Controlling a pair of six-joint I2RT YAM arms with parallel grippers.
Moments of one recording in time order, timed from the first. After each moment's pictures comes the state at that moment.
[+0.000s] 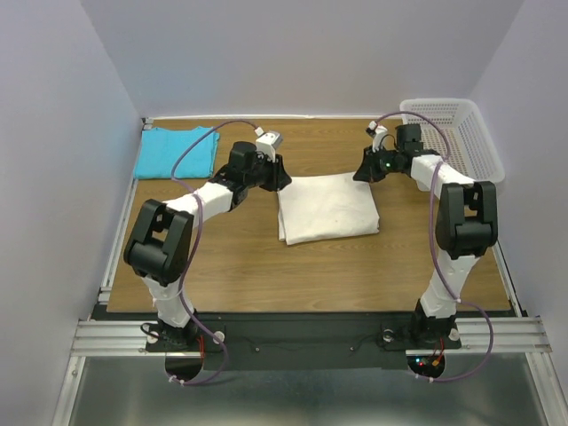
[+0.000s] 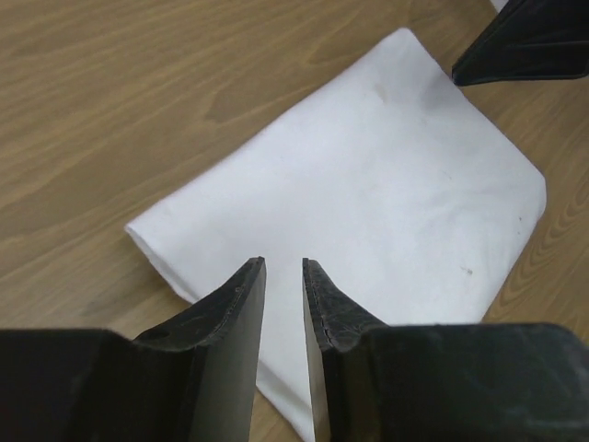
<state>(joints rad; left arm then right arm) -0.42 1.72 1.10 0.19 0.38 -0.20 0.04 1.91 1.39 -0.32 -0.77 -0.22</state>
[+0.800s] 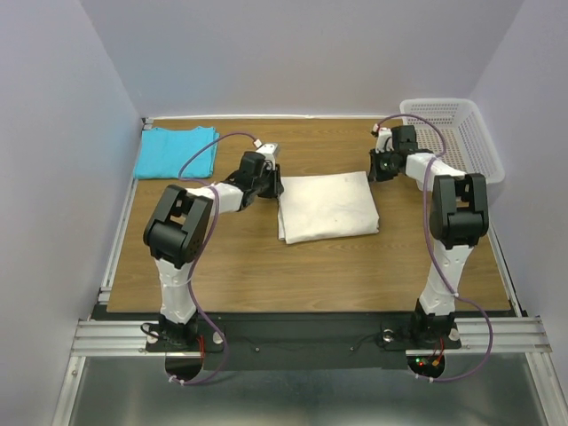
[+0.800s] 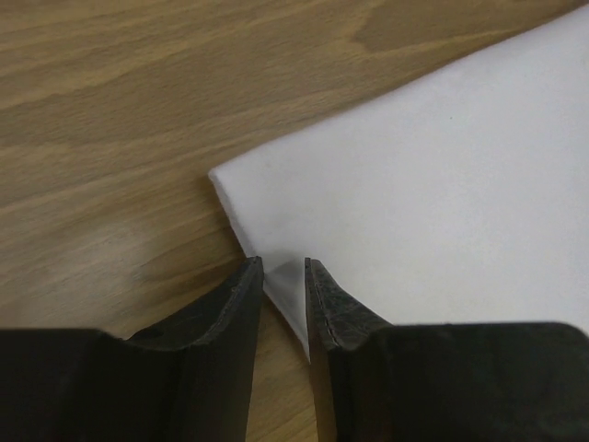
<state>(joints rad) -0.44 1.96 1.14 0.21 0.17 -0.28 0.04 2.06 1.47 -0.32 -0.33 -0.12</state>
